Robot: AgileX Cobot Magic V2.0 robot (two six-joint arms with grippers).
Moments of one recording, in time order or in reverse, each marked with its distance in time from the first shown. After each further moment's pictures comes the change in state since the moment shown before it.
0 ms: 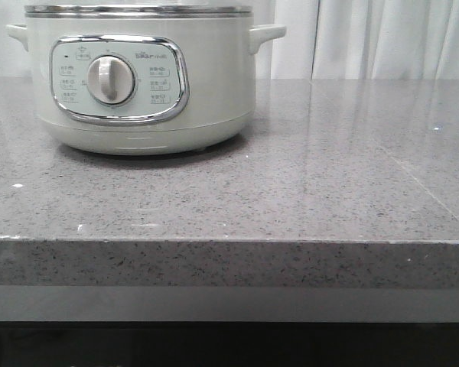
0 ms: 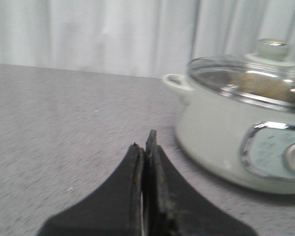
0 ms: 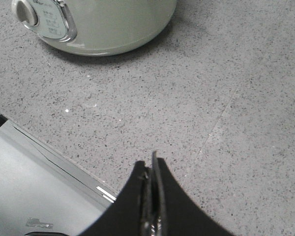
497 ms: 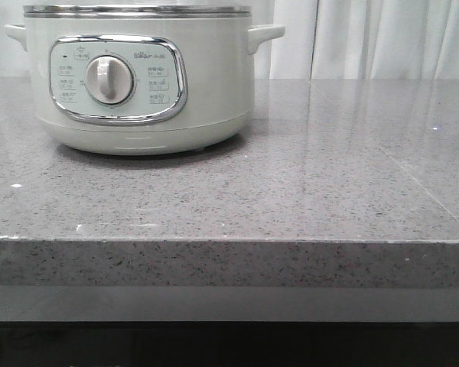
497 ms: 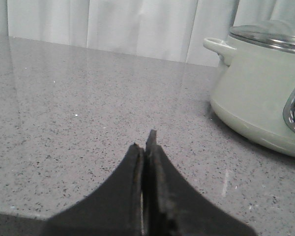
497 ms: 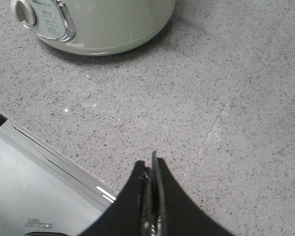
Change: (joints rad) left arm 0.072 -0.205 0.230 -0.026 -0.027 0.000; right arm 0.000 0.000 0.000 0.000 0.000 0.000
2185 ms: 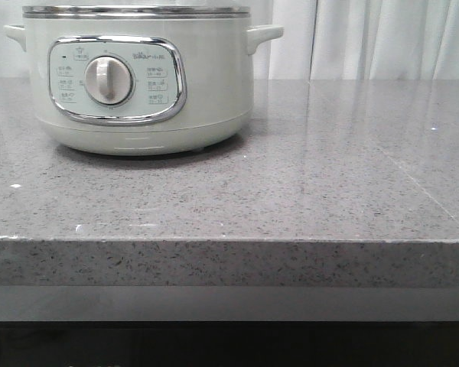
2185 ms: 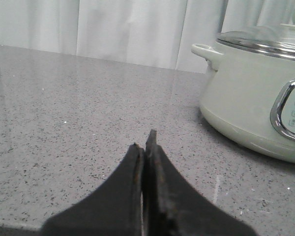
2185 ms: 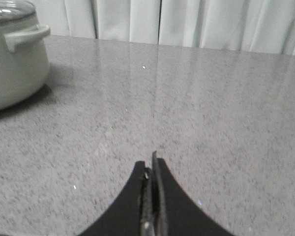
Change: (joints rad) left arm -0.034 0.000 0.019 -0.002 -0.054 0.000; right arm -0.334 -0.598 0.653 0.006 -0.528 -0.005
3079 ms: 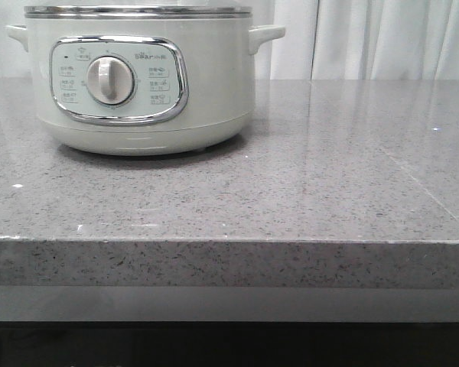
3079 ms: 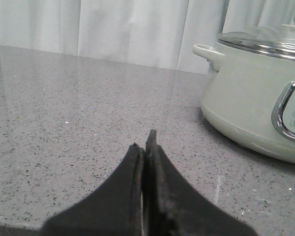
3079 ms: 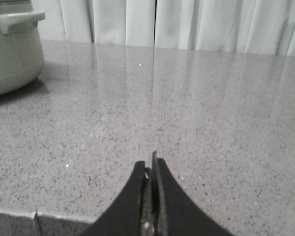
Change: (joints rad) left arm 0.000 0.000 0.000 0.000 -0.001 0.000; right arm -0.001 -0.181 0.195 0.007 -0.104 -0.002
